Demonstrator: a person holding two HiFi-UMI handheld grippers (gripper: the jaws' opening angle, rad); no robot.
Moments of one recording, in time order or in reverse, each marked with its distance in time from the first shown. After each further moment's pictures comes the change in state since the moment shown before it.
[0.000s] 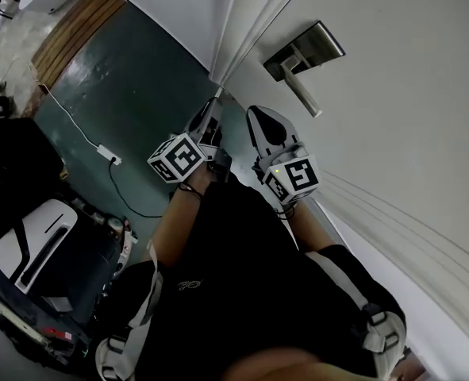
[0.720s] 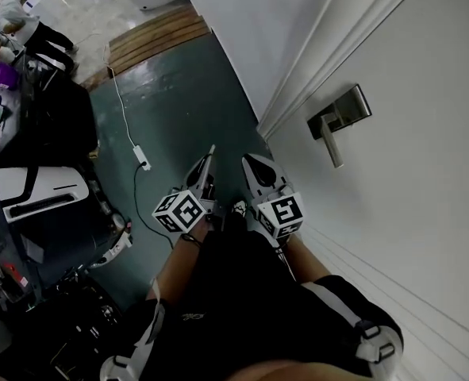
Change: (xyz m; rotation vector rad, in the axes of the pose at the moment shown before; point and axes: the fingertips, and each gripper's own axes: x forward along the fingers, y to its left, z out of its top) left arm -0.156 0.007 0.021 0.189 -0.321 0.281; right arm 0.005 0.103 -0.031 -0.100 0.076 0.372
